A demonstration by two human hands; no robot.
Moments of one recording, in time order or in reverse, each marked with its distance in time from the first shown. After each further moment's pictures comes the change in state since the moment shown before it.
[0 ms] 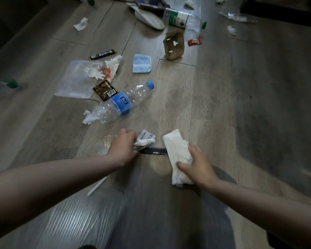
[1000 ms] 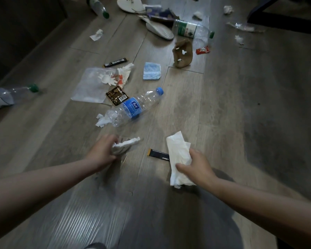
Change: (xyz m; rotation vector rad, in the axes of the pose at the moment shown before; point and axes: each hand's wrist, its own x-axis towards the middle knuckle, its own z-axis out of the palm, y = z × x) left_hand -0.017 -0.082 -0.031 -0.015 0.012 0.031; right_hand 0.004 -0.026 0.006 0.059 -0.060 0.048
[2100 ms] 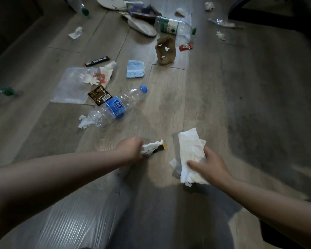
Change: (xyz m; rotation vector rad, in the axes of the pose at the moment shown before) left_hand 0.034 0.104 0.042 0.175 -0.236 0.098; right_hand -0.026 0.031 -0.054 0.126 0.091 0.095
